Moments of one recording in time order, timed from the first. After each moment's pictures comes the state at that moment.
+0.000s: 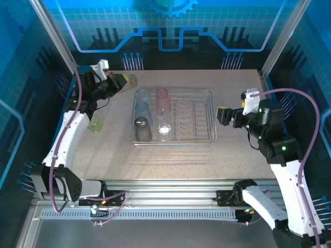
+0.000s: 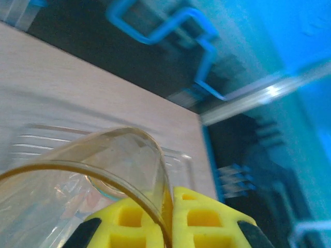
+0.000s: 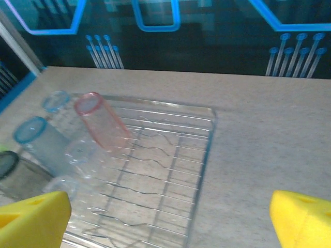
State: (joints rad) left arm -0.04 1.32 1.28 -0.26 0.60 -0.77; right arm 0.17 0.83 1.19 -0.79 -0.17 0.14
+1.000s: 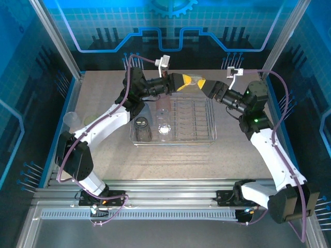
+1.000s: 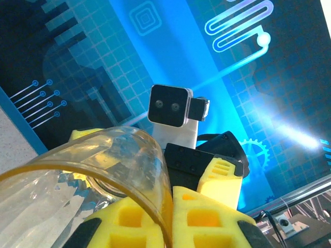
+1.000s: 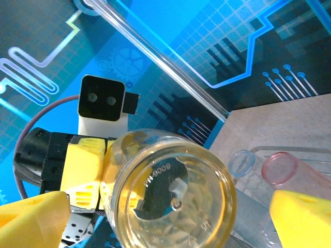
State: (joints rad) left arm -0.51 1.62 1.38 0.50 0.82 -1.26; right arm 0.18 1.13 1.03 0.15 -0.74 0.87
